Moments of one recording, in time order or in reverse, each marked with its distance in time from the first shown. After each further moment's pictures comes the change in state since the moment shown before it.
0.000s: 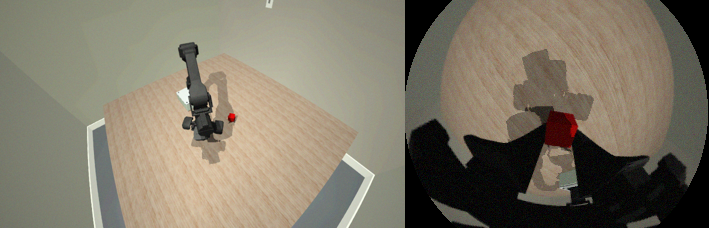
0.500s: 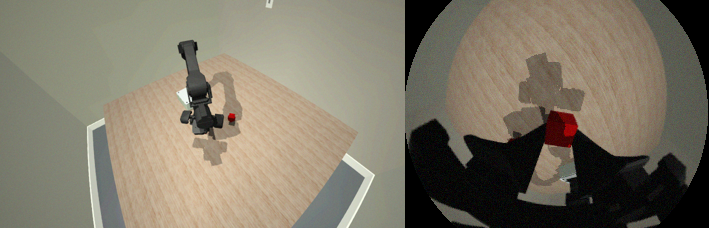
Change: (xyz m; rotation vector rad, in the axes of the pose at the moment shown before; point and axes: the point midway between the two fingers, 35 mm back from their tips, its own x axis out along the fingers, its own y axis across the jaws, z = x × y) arm -0.042 -0.001 -0.003 -0.002 -0.006 0.003
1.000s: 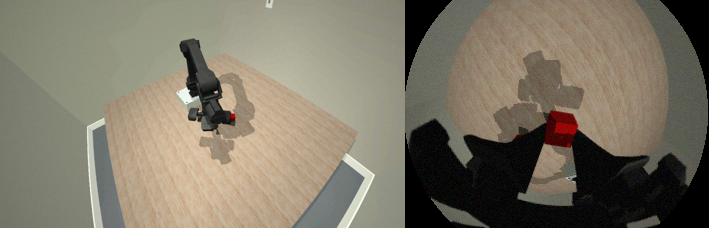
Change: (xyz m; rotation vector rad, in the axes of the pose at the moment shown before) arm -0.002 0.031 -0.021 -0.025 -0.005 0.007
